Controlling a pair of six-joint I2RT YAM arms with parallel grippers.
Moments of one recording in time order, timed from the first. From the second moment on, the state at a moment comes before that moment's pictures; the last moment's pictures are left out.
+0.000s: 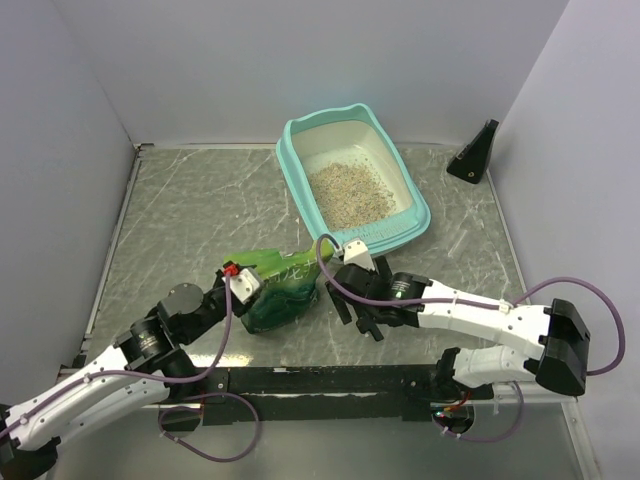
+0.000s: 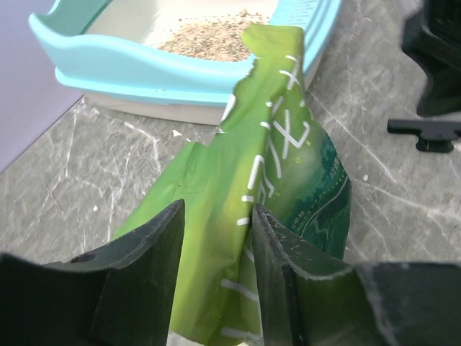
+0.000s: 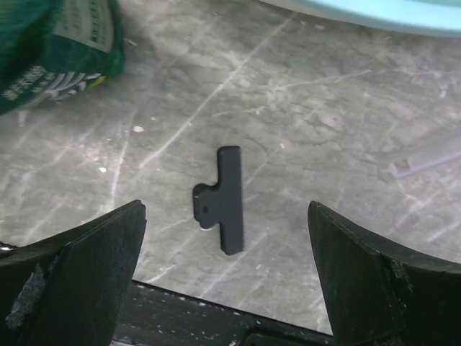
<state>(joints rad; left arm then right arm) -0.92 0.44 0.46 -0.18 -0.16 0.28 1.12 1.22 0.92 -0.81 0.53 0.54</state>
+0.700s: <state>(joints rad) -0.91 0.38 0.55 -0.16 -0.23 0.20 1.26 1.56 0.92 -0.92 0.54 0.68</state>
